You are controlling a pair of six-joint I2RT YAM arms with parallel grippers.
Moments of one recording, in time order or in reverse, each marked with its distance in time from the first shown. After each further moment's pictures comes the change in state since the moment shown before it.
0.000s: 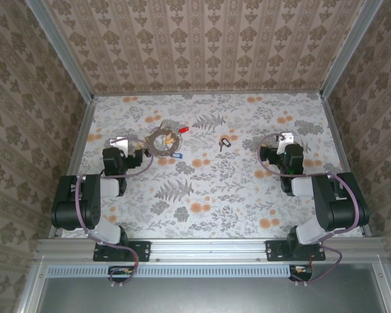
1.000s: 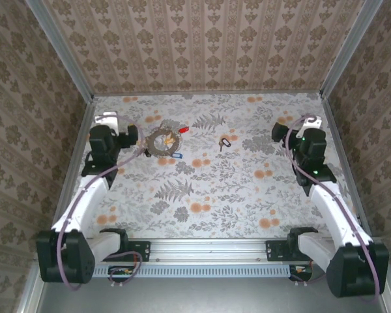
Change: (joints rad) left arm -0.076 -0.463 0.375 -0.748 -0.095 -0.168; right arm -0.013 -0.560 0.295 -0.789 0.058 0.282
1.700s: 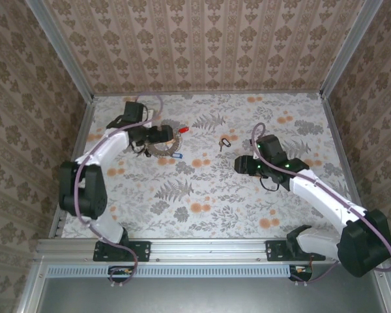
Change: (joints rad) left arm -0.154 0.624 0.504 -0.551 0.460 -0.198; right arm 0.418 0.217 0.093 -0.435 -0.223 0.201
